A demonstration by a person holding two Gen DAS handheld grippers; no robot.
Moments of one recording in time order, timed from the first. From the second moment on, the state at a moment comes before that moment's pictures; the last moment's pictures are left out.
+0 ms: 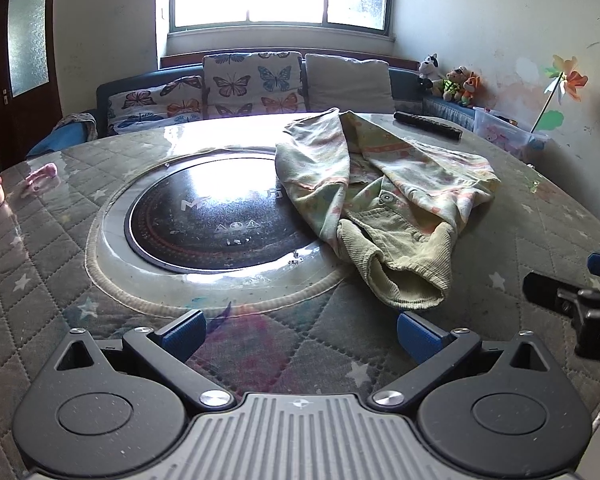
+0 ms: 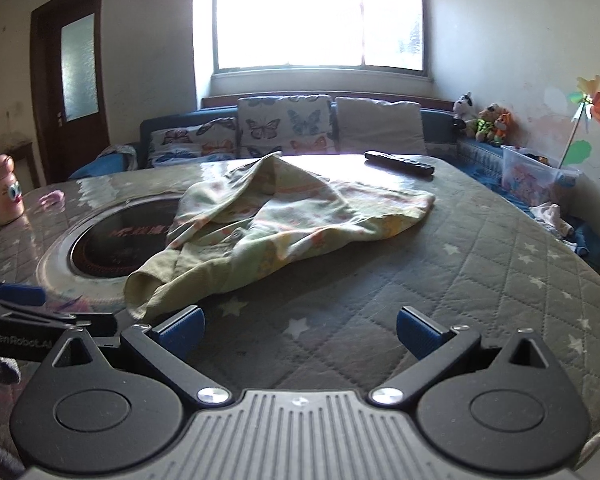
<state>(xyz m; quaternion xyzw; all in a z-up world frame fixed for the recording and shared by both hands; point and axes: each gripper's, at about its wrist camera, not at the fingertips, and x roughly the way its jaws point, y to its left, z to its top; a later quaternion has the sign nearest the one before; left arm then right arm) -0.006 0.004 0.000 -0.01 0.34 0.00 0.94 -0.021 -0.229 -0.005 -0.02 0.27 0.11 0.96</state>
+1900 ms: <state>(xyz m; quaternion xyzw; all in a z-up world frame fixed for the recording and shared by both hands) 0.016 -0.001 -0.005 0.01 0.35 0.01 0.93 0.001 -0.219 -0.021 -0.01 0.32 0.14 0.94</state>
